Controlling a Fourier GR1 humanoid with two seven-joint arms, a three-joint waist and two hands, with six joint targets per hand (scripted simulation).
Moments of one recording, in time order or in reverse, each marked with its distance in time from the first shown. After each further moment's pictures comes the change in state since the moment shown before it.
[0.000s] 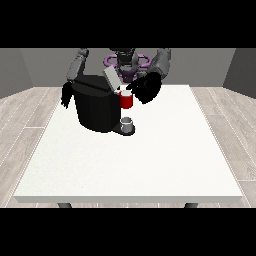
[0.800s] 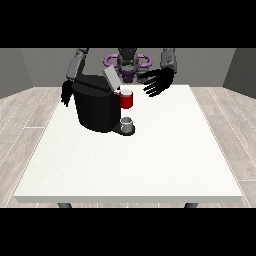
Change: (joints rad) left arm 0.311 -0.276 0.003 -0.096 0.163 -0.029 -0.202; right arm 0.138 -0.059 -0.124 0.186 -0.075 0.052 -0.079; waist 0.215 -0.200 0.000
